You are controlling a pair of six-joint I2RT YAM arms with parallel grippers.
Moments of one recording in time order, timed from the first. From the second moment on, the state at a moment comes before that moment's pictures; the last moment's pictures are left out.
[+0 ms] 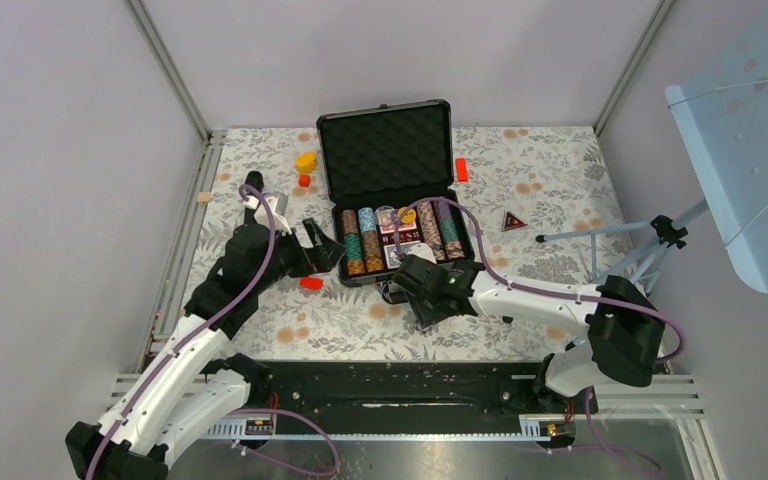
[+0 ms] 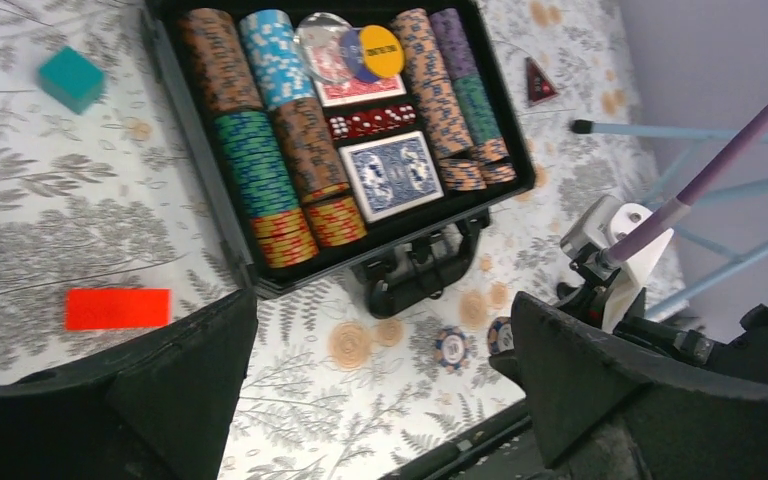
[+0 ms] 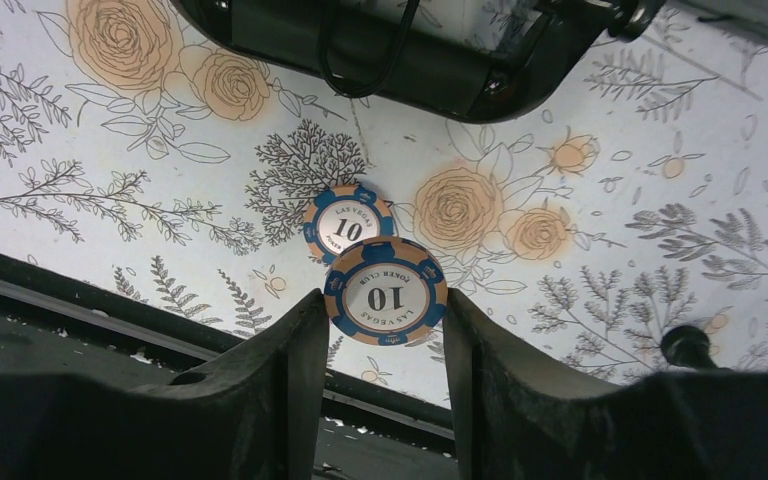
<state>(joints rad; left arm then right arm) -0.44 0.75 0.72 -0.39 0.10 -0.59 1.06 1.50 0.97 -0.72 0.26 0.54</state>
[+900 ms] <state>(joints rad) -0.53 1.03 0.41 0.40 0.46 -1.24 1.06 1.32 1.19 -0.90 0.16 0.20</state>
